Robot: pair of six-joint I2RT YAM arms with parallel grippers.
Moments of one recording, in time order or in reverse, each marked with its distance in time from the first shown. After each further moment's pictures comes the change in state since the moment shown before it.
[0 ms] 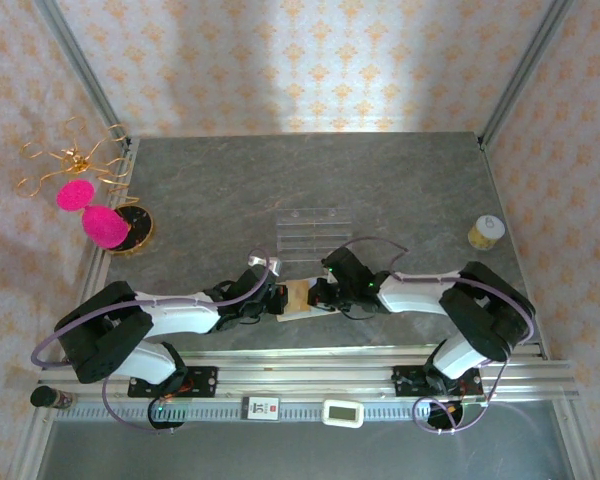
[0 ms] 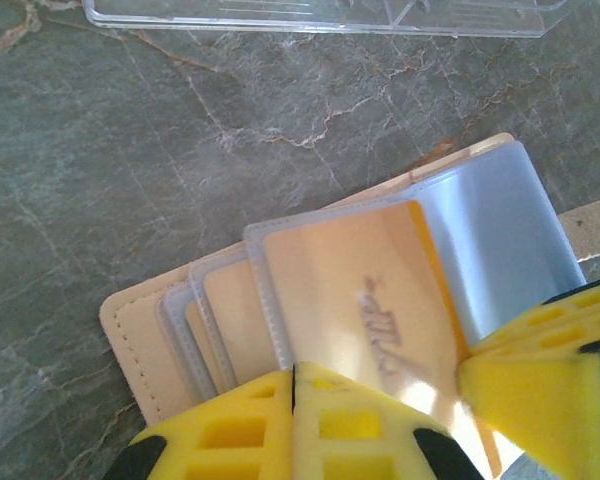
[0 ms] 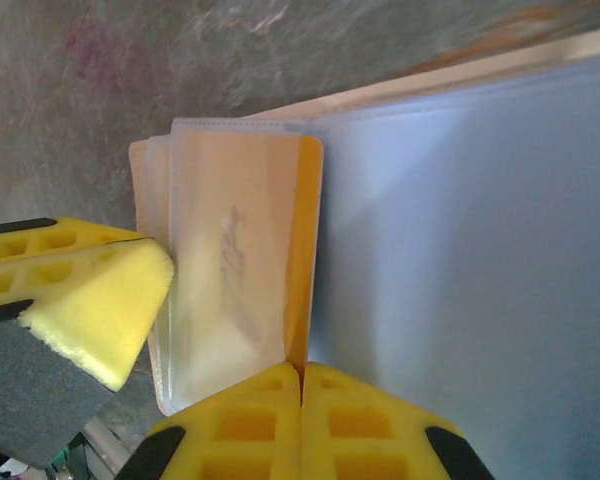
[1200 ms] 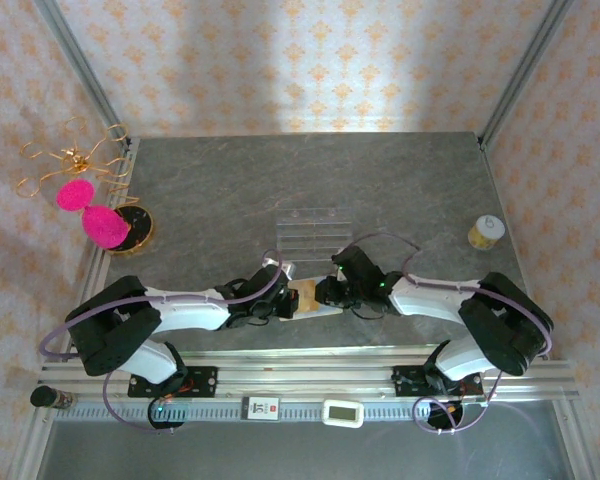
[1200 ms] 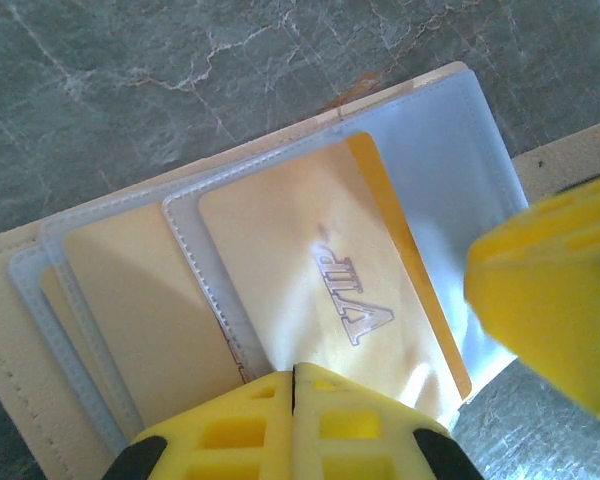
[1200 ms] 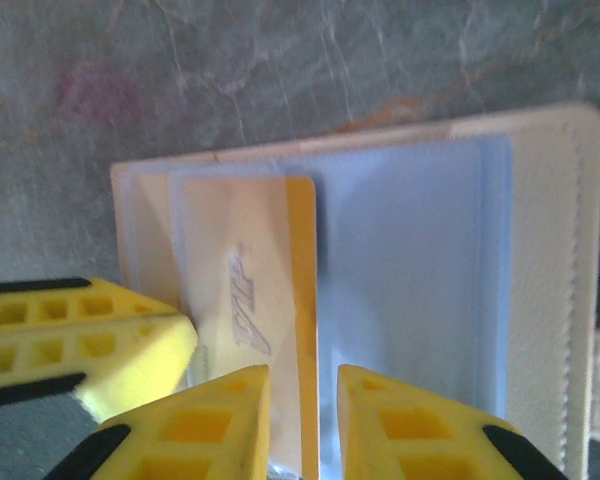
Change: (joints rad) left arm -0.055 0.057 0.085 -0.069 0.048 0.008; right arm -0.046 -0.091 -0.020 -0.064 0.048 -0.089
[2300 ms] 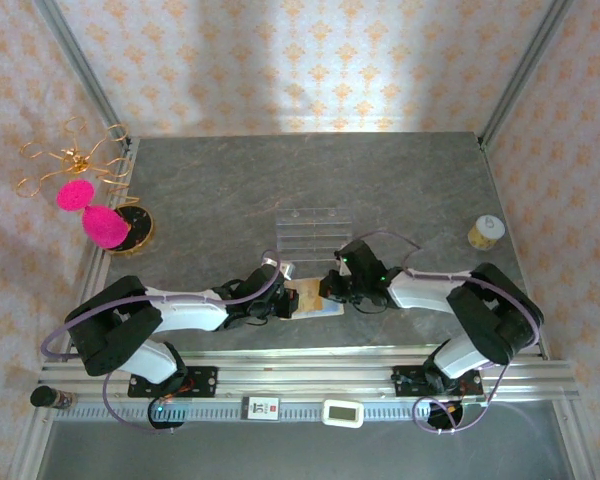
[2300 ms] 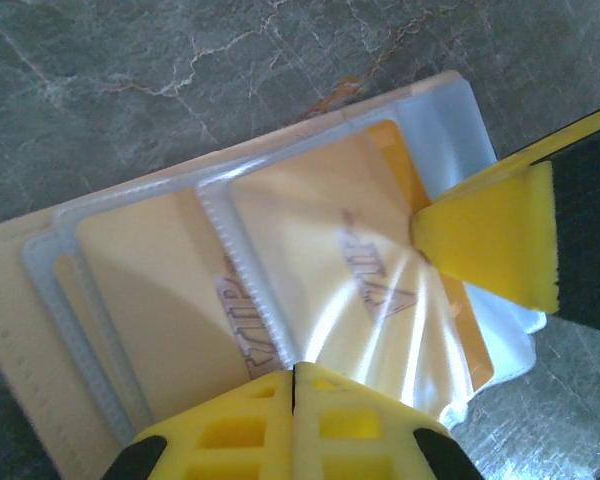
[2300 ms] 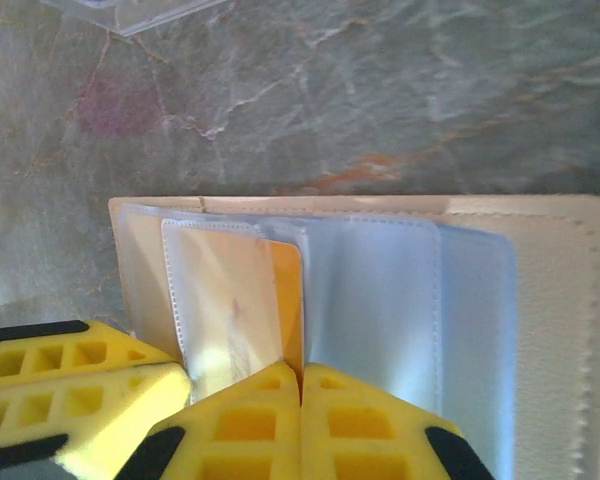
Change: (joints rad) left arm 0.018 0.000 -0.032 0.071 0.045 0.018; right arm -0.079 0.064 -0.013 0.068 -0.086 -0.006
